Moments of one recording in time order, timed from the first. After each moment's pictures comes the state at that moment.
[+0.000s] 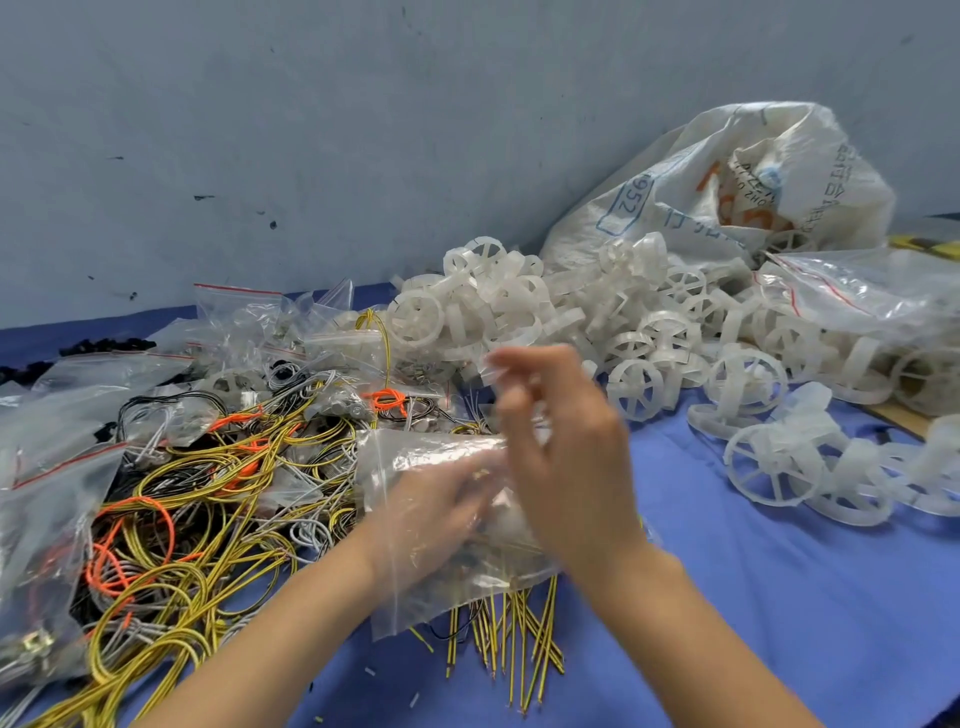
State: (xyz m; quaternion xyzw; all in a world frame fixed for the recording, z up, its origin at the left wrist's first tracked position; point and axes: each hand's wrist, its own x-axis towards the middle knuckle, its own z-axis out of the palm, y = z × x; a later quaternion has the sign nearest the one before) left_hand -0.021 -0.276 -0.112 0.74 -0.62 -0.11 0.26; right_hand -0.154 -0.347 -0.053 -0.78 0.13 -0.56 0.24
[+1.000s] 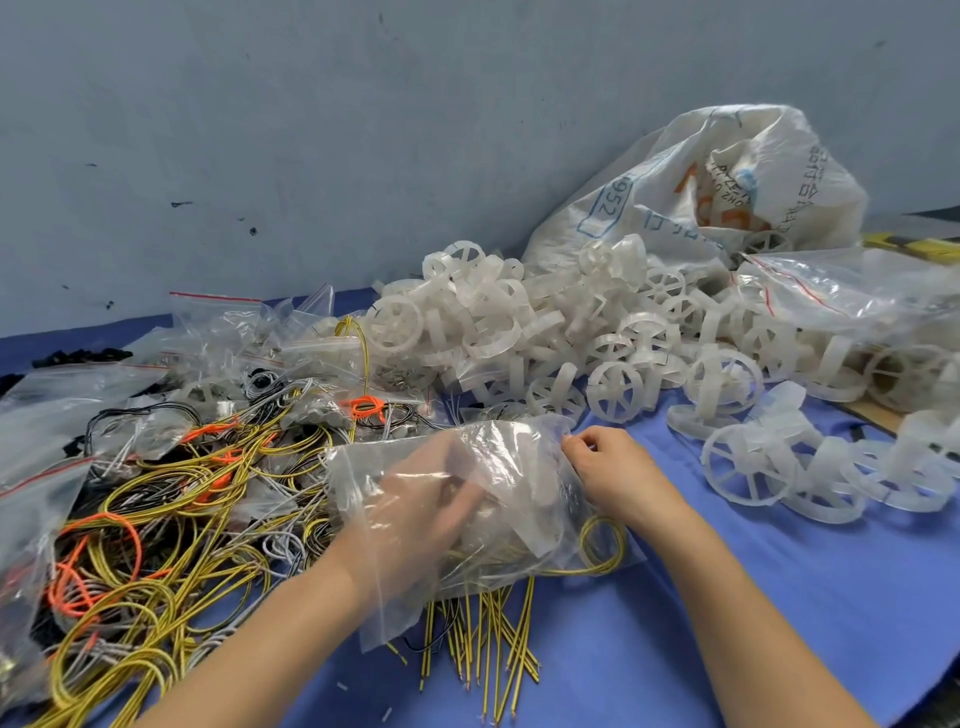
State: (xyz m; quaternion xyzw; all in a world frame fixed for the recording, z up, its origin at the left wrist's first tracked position) left_hand -0.036 -0.279 -0.108 0.71 -0.61 -0.05 0.35; right_hand -0.173 -0.460 -0.121 -0.80 0.43 -0.20 0.36
